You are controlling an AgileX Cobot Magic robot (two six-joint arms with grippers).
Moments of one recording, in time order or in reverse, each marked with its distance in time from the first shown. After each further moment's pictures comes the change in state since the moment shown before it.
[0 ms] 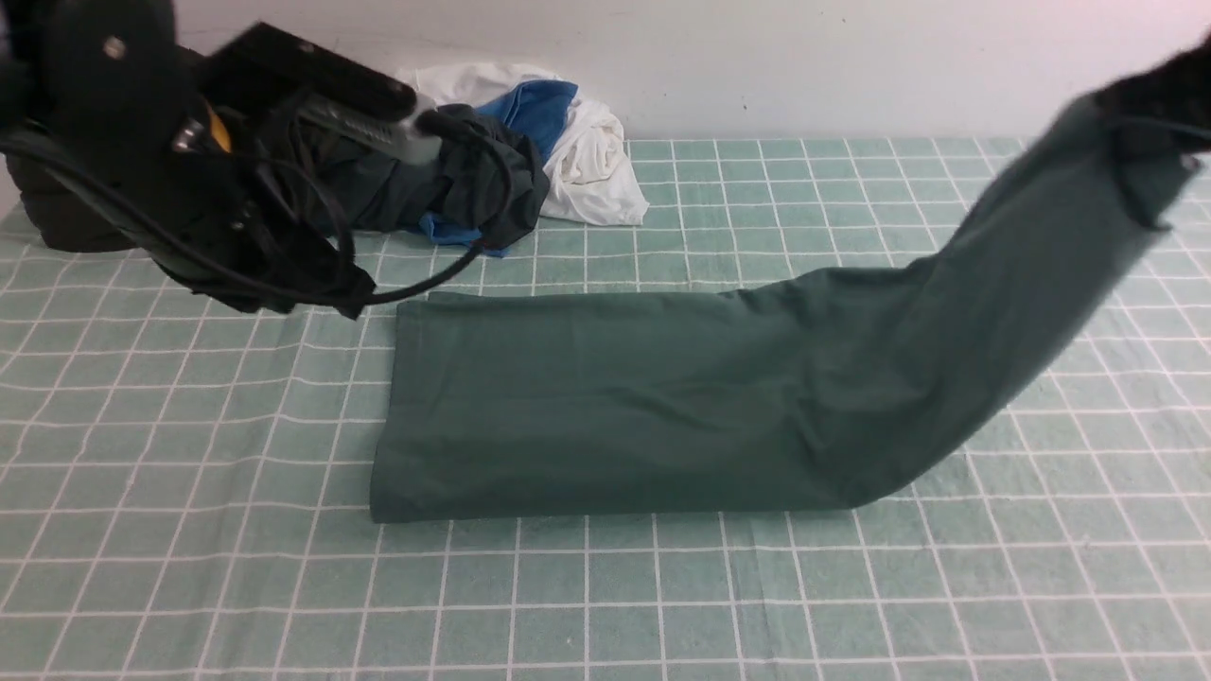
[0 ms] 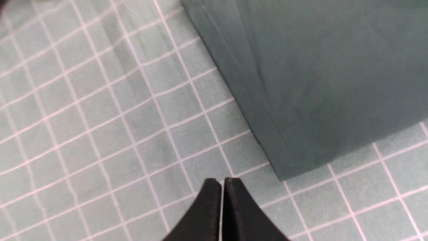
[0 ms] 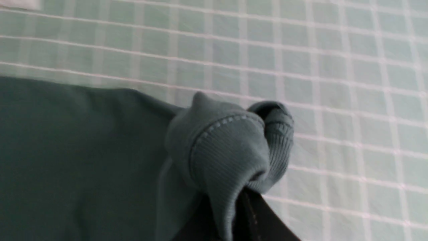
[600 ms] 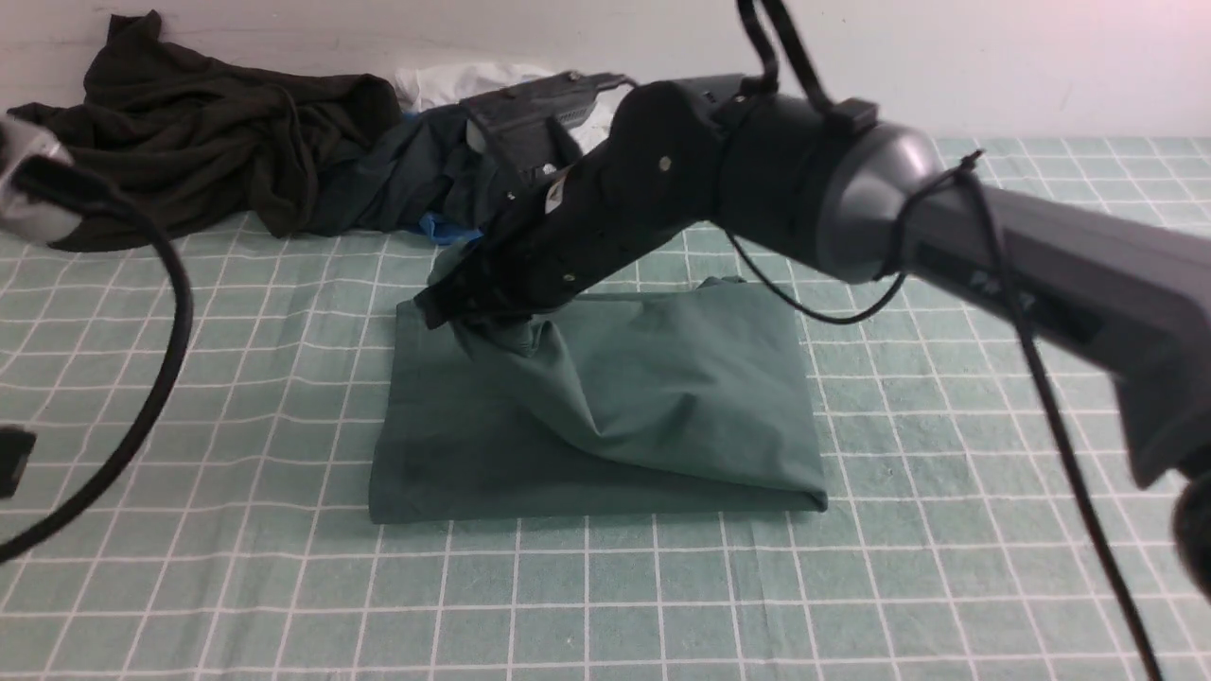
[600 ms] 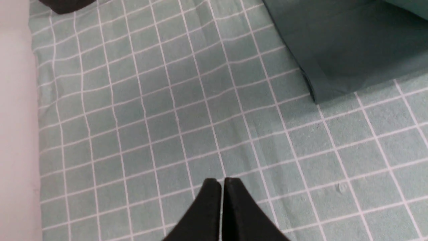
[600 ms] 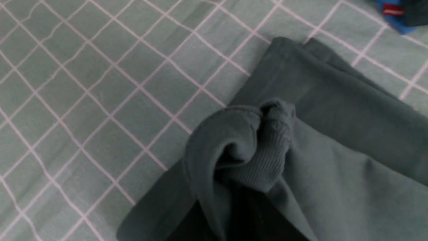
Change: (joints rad) right arm 0.585 0.570 -0.375 0.218 -0.196 0.022; left arm 0.000 -0.586 0.335 0.114 0.124 -0.112
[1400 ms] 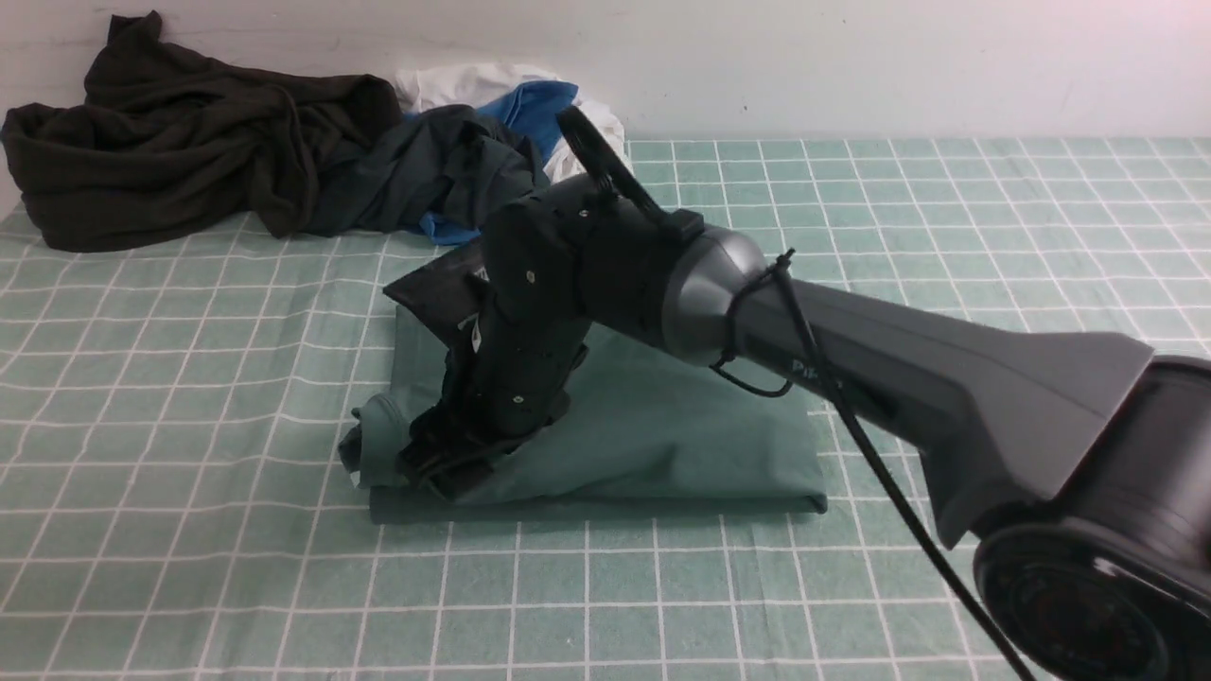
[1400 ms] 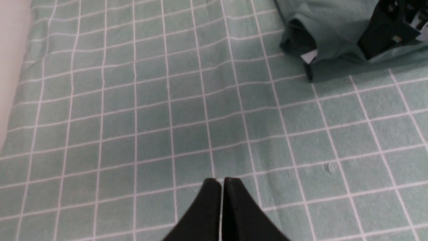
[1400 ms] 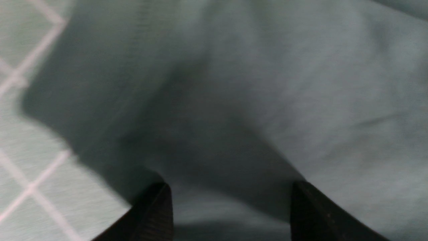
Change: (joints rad) right arm 0.096 0.133 -0.131 -0.192 0.362 0.040; left arm 0.000 -0.451 0.363 0.001 -0.115 -0.129
